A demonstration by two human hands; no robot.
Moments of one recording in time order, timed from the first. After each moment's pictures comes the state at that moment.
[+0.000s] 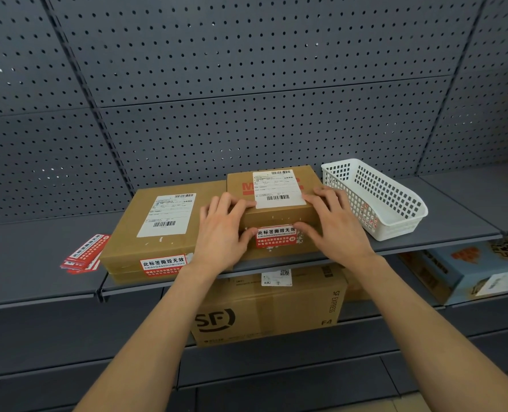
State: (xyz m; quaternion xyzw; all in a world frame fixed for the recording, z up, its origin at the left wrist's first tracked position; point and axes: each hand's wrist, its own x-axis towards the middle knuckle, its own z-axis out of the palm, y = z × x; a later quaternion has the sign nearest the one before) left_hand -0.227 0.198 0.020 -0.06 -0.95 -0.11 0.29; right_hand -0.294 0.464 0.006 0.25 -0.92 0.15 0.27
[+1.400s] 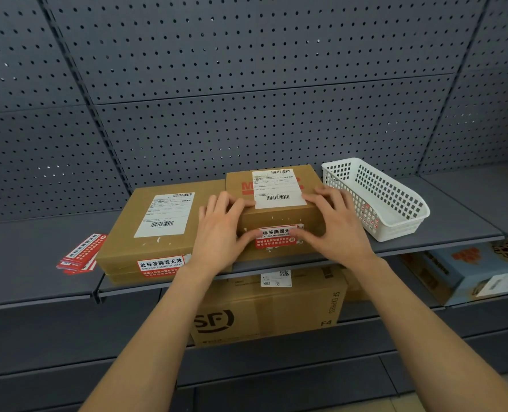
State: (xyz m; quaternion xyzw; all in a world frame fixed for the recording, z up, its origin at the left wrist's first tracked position) left_hand -0.231 0.196 0.019 -0.06 -0.95 -0.11 0.30; right_hand -0.288 0.462 0.010 0.23 -0.91 0.24 0.25
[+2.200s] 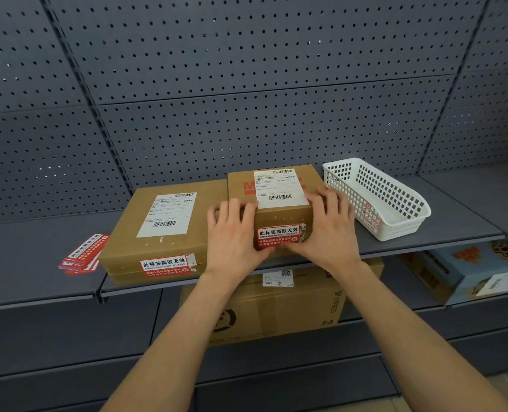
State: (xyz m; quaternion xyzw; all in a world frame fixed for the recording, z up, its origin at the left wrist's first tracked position) left_hand -0.220 0.227 0.012 -0.01 -0.95 -0.01 0.32; right_hand -0.275 0.434 0.003 0.16 -0.93 0.16 0.31
